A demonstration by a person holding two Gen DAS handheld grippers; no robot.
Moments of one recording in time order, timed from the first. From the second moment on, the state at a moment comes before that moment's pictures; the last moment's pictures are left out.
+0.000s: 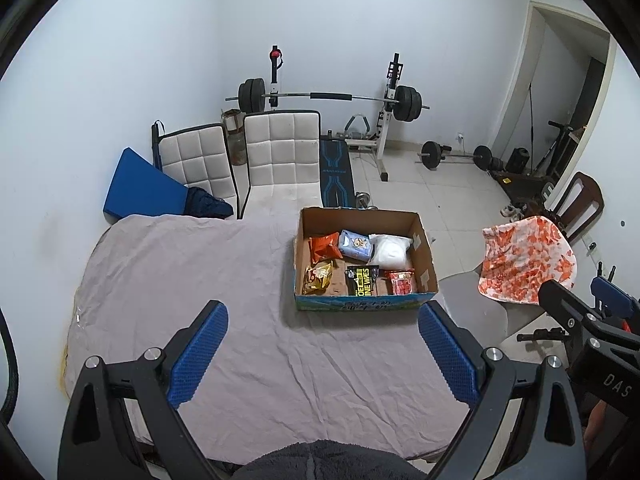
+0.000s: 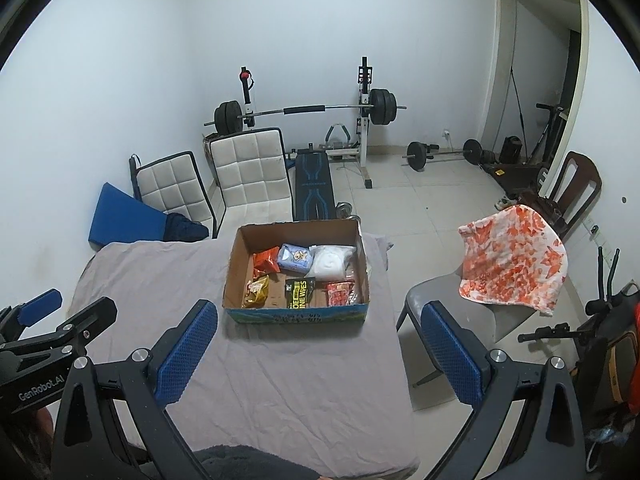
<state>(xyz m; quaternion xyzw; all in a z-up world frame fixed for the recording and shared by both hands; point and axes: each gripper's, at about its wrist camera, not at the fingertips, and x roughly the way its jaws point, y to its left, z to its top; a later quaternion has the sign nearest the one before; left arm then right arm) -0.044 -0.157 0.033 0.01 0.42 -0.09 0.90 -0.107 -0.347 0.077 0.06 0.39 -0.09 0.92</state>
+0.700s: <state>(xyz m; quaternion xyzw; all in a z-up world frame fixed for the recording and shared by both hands) -0.044 -0.153 0.034 0.00 0.41 -0.08 0.91 -0.107 -0.348 0.075 0.06 0.39 -0.08 0.91</state>
